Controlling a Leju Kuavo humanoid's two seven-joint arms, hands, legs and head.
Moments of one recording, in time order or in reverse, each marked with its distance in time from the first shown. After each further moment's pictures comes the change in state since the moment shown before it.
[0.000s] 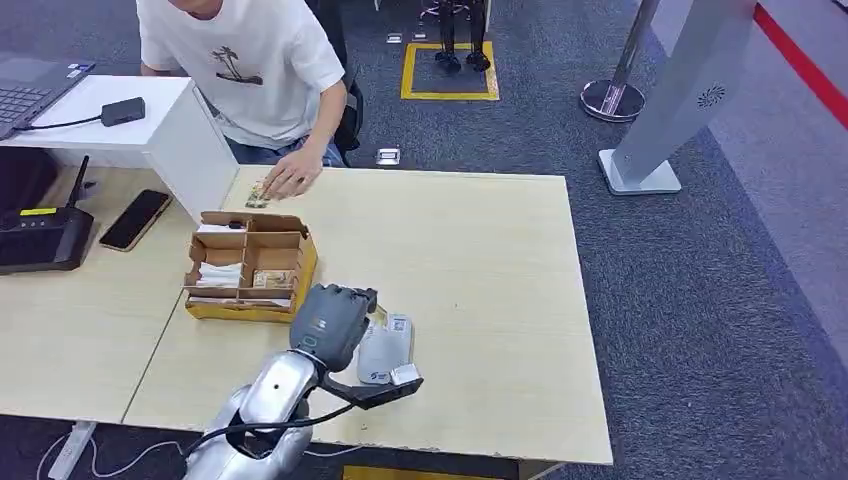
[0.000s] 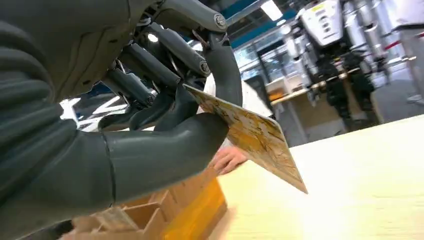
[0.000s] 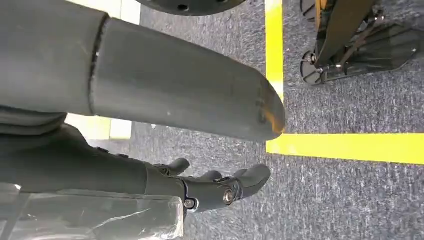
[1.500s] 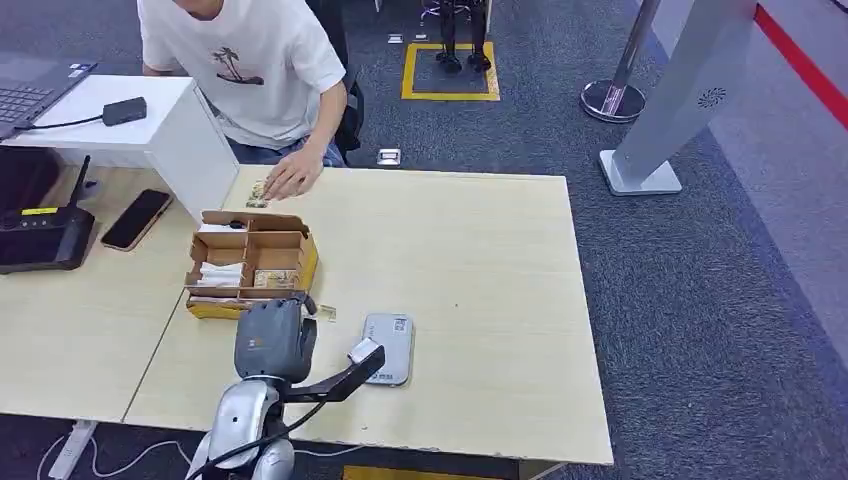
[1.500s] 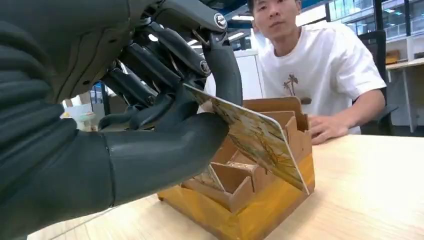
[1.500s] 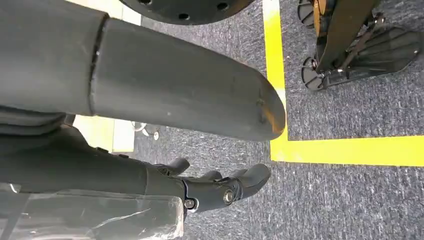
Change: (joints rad) left arm 0.218 -0.129 0.242 -0.169 -0.031 0.100 0.182; right arm -0.001 0.011 -0.055 0.000 -0.035 -0.018 0.012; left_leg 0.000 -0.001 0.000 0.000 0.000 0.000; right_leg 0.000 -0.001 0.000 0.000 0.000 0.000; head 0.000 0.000
